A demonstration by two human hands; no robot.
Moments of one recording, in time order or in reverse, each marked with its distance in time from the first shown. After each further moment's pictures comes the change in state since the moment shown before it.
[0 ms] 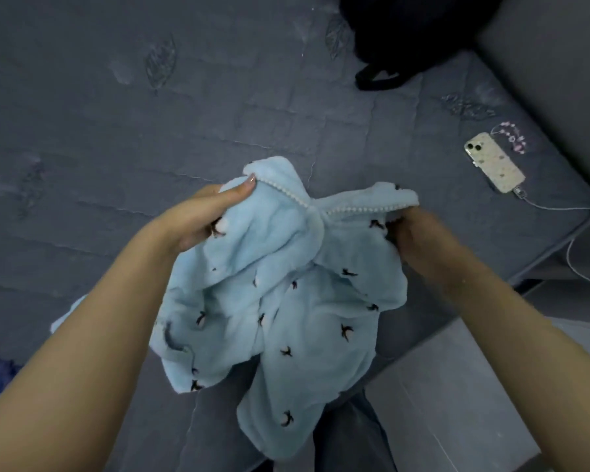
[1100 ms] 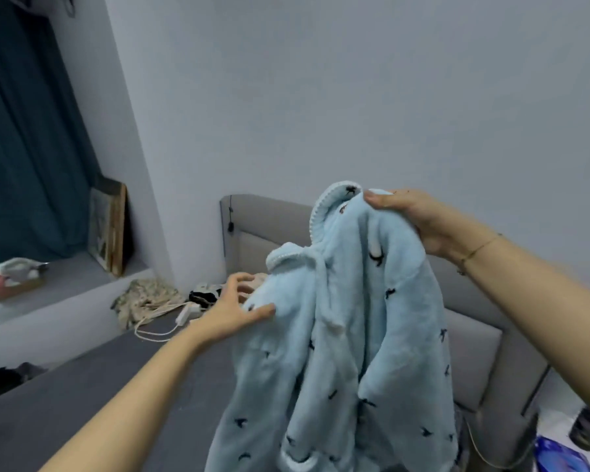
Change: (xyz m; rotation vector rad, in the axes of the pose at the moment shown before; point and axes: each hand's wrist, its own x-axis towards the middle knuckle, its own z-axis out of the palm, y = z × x) left_hand -0.374 0.290 0.097 0.608 0.206 0.900; right_hand -0.524 -0.379 0.139 -0.303 -0.061 -0.839
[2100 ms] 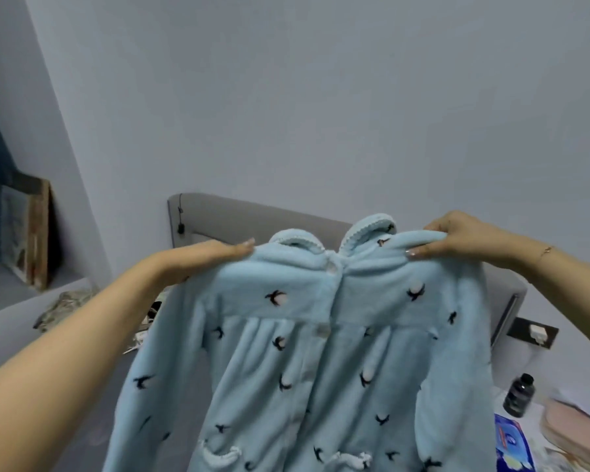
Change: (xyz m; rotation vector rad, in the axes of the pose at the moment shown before) left_hand 0.085 0.068 -0.039 0.027 -0.583 -0.012; right_hand -0.052 0.025 -0.114 -1.018 0.292 0.109
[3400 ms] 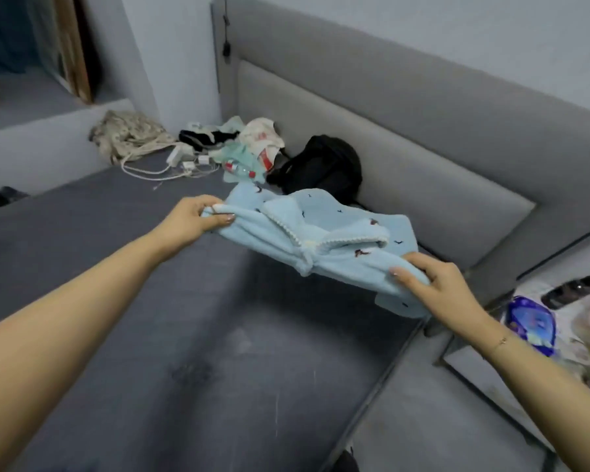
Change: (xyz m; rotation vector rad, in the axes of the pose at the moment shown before) left_hand -0.071 -0.268 0.100 -0.125 0.512 -0.073; right_hand -0.105 0.020 0.317 0.194 -0.088 -0.074
